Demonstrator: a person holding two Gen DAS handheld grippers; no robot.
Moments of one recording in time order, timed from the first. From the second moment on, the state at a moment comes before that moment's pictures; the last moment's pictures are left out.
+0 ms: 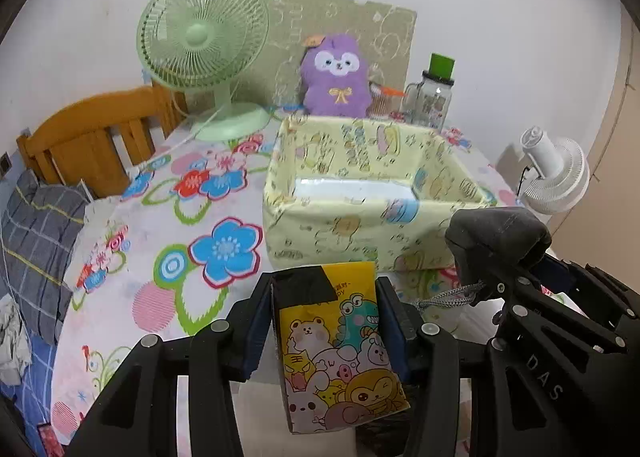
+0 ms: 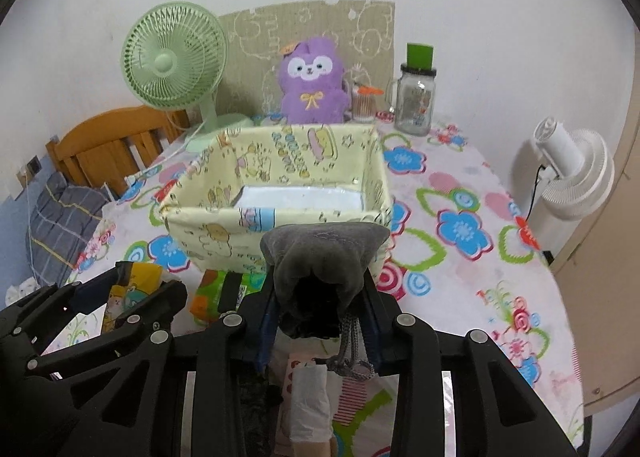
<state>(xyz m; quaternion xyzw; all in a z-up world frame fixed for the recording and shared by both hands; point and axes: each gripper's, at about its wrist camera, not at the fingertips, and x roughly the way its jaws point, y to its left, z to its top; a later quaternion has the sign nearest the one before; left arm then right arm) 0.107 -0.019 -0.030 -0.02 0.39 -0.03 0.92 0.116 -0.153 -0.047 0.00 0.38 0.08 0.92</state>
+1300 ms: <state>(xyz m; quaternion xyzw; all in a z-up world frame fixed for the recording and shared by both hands) 0.168 -0.030 0.028 -0.02 0.35 -0.05 0.93 0.157 -0.167 0.016 0.00 0.34 0.07 0.94</state>
